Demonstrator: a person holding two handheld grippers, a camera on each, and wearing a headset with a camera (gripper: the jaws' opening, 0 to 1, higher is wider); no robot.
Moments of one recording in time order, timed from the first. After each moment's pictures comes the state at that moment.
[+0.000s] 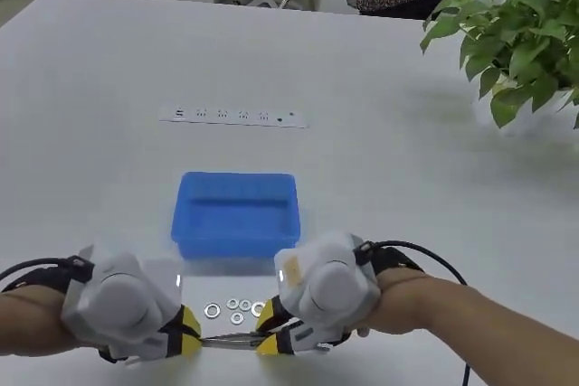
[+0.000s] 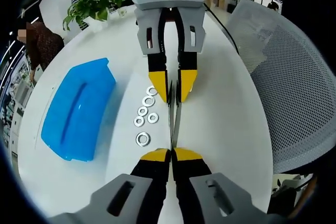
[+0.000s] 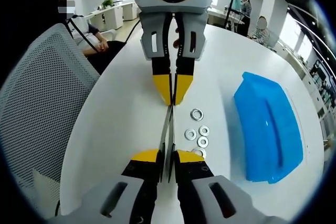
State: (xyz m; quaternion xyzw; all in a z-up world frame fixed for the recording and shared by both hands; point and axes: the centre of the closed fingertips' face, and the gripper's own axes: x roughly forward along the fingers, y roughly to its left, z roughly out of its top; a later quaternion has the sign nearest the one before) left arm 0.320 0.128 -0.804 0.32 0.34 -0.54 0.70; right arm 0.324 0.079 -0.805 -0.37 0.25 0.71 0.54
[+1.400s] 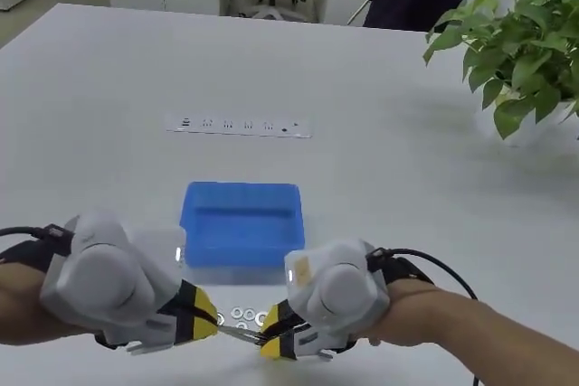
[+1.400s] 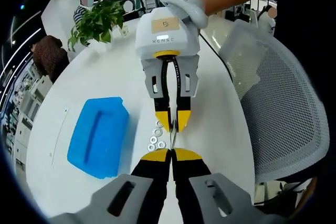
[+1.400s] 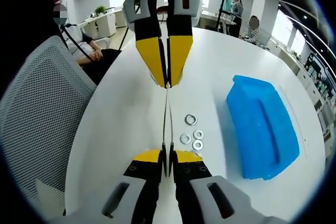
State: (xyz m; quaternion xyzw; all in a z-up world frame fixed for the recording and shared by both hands) left arm 0.321 0.110 -0.728 0.31 0.29 -0.55 0.72; right arm 0.327 0.084 -0.792 -0.34 0.25 0.70 0.57
